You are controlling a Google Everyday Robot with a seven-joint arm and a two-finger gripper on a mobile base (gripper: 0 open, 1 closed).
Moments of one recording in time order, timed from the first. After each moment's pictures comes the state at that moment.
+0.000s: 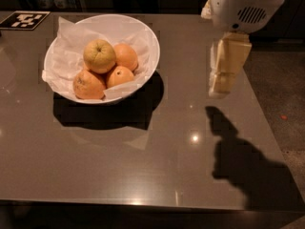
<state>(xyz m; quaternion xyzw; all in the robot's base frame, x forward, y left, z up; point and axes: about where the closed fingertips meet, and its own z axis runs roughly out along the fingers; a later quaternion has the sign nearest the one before) 0.484 -0.115 1.004 -0.68 0.71 -0.07 0.16</state>
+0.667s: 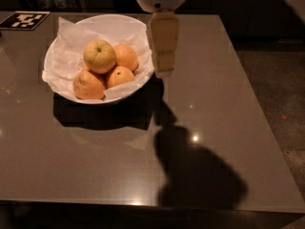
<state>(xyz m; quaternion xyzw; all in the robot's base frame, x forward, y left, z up) 0.518 -0.008 1.021 -0.76 0.62 -0.11 0.14</state>
